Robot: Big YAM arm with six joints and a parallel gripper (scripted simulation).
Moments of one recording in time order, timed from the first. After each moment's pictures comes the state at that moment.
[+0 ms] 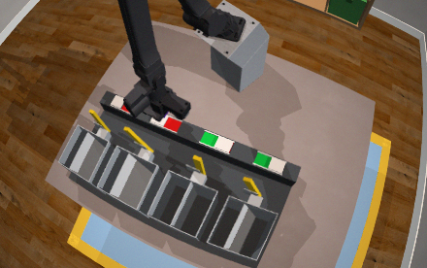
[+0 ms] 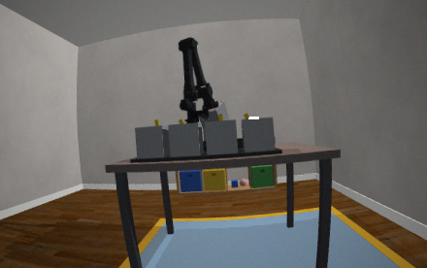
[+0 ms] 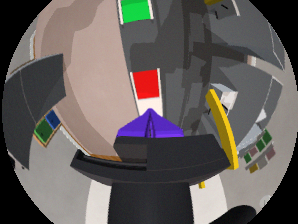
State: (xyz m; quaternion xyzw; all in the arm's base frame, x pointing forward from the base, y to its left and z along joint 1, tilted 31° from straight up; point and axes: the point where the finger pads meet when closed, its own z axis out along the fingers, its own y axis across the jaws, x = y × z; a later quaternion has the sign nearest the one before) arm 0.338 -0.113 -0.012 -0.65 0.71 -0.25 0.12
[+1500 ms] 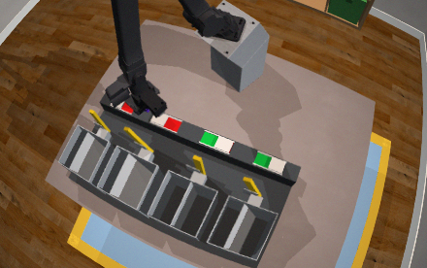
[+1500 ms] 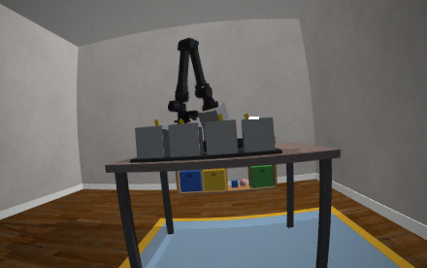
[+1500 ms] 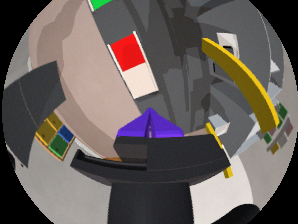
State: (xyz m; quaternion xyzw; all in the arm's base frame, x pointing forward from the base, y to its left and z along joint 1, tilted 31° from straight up) arm 0.337 -0.174 0.001 -0.56 0.78 -0.23 0.15
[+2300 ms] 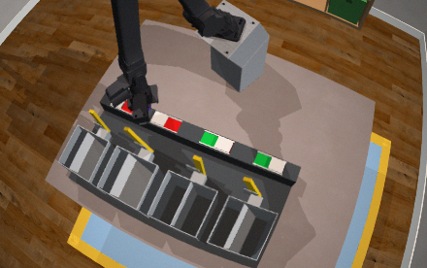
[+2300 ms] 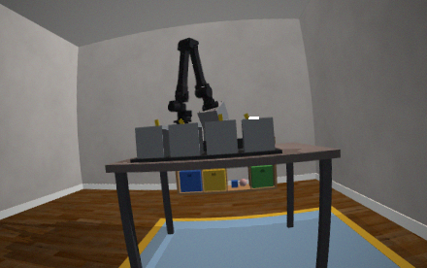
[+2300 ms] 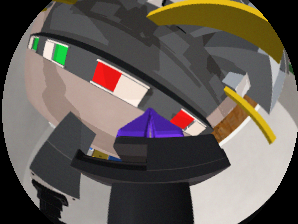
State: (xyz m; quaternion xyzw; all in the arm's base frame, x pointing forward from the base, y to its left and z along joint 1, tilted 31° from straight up) arm 0.337 -0.174 0.001 -0.29 0.92 -0.17 0.21
